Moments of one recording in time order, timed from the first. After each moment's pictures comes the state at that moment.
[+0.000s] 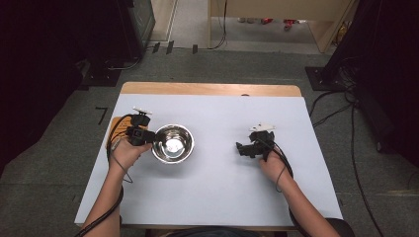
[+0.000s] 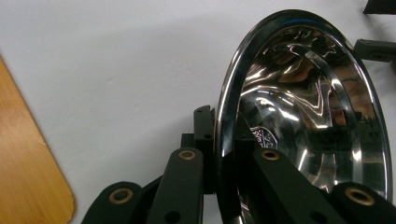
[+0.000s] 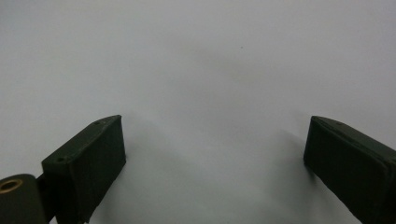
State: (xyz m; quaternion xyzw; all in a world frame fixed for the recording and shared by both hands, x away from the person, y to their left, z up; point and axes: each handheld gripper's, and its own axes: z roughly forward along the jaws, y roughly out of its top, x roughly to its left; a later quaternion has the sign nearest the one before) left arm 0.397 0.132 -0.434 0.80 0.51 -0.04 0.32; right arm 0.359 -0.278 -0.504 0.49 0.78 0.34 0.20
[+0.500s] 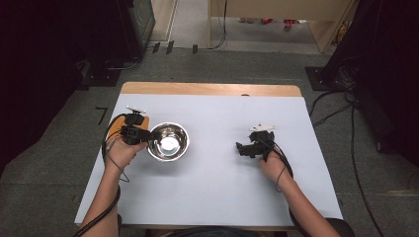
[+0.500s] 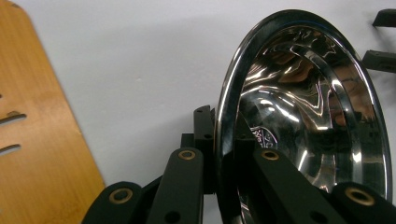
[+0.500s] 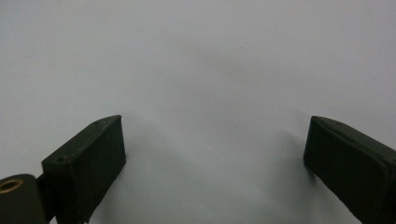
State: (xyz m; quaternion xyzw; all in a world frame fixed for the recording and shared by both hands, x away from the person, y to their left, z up) left arm 0.399 0.147 -0.433 0.78 0.53 -0.03 0.32; right arm 0.359 -0.278 -0.504 0.49 0.78 0.34 0.20
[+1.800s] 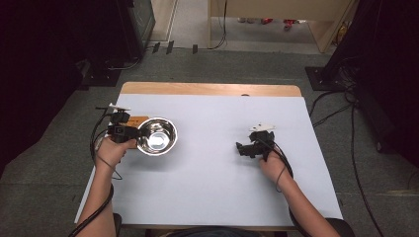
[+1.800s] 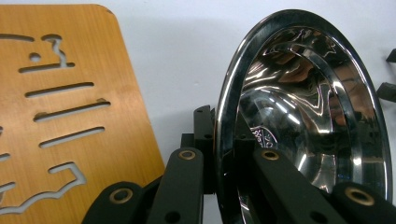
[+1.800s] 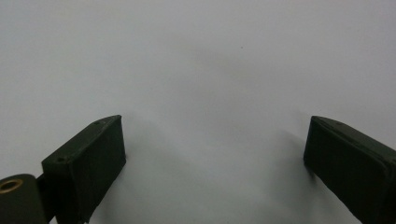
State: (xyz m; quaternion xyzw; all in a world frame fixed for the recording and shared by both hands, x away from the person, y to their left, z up) left arm 0.405 0.187 -0.434 0.74 0.58 -0.02 0.34; right arm 0.359 -0.278 -0.504 0.49 0.78 0.34 0.20
